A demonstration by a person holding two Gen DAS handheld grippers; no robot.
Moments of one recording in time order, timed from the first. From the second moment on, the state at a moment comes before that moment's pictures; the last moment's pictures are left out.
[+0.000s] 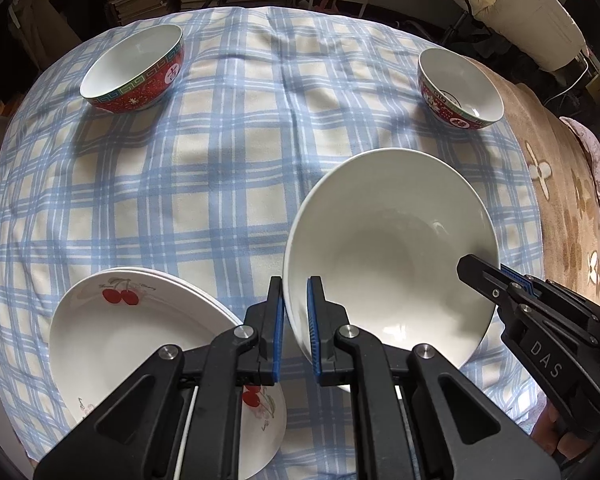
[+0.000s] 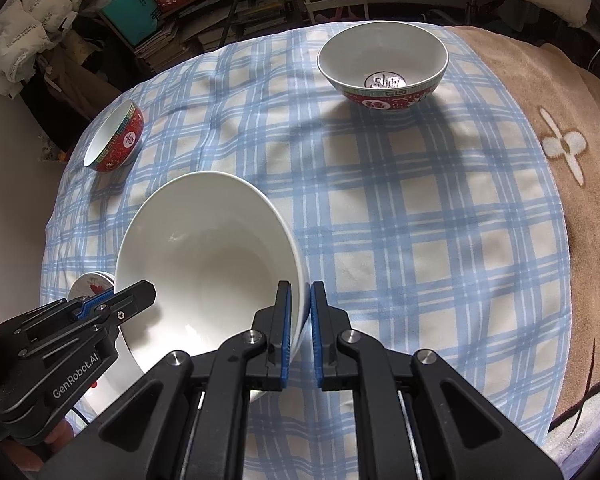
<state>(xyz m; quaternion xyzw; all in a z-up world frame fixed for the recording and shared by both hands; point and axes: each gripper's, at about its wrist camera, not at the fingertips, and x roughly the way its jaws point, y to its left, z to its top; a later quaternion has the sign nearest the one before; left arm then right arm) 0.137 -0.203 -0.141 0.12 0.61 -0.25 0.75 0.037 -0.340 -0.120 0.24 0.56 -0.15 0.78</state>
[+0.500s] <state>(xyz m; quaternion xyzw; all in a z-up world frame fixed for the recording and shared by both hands) 0.137 -0.205 -0.150 0.12 0.61 -0.23 0.75 0.043 -0.340 -0.133 0.23 0.57 -0.14 0.78</state>
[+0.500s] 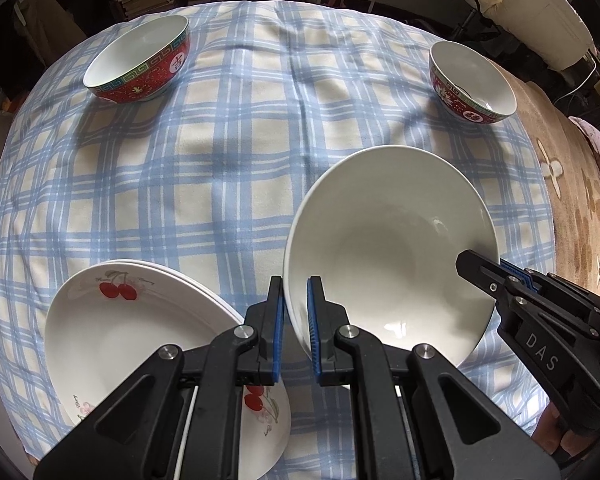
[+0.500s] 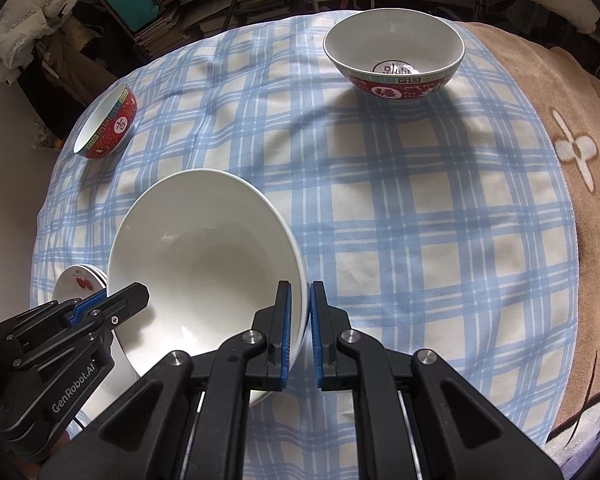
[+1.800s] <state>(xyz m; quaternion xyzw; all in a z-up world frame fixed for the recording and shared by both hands) 0.154 -0.200 -0.101 0.12 0.58 -0.23 0.77 0.035 -0.365 -0.097 0.27 0.52 -0.13 0.80</state>
